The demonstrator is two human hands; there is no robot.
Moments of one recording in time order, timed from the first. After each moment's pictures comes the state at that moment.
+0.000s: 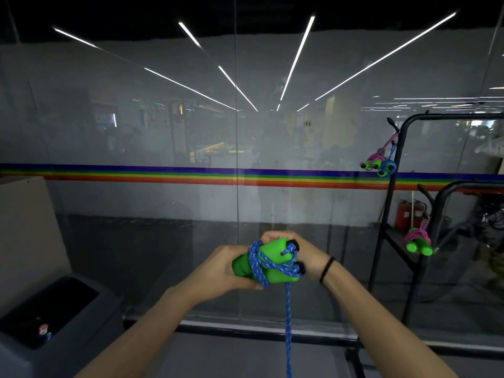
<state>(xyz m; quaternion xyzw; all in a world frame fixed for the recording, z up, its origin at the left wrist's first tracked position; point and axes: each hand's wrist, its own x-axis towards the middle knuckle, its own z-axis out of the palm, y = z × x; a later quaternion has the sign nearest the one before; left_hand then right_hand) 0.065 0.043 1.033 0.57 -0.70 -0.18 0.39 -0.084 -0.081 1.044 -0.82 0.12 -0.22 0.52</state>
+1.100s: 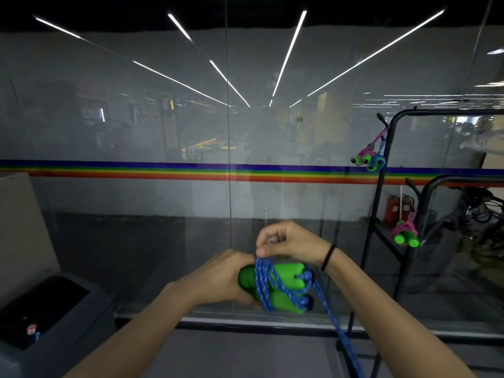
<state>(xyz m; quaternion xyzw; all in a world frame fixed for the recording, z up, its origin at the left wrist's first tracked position) 0.048 0.045 1.035 0.62 -0.75 -0.10 0.21 -0.098 -0.074 1.060 -0.86 0.10 -0.16 0.48</state>
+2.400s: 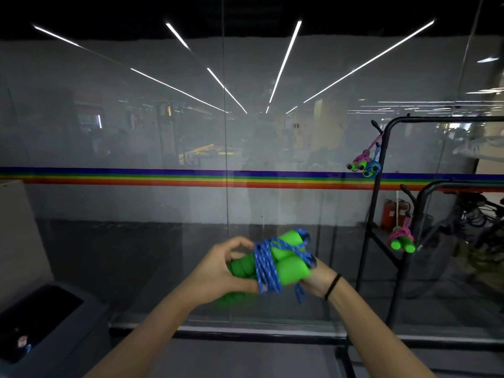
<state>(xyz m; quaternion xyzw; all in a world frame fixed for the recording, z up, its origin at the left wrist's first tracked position) 0.052 0.040 1.033 0.55 -0.63 -0.28 0.48 -0.110 -0.085 1.014 -0.68 0.24 -0.29 0.63</state>
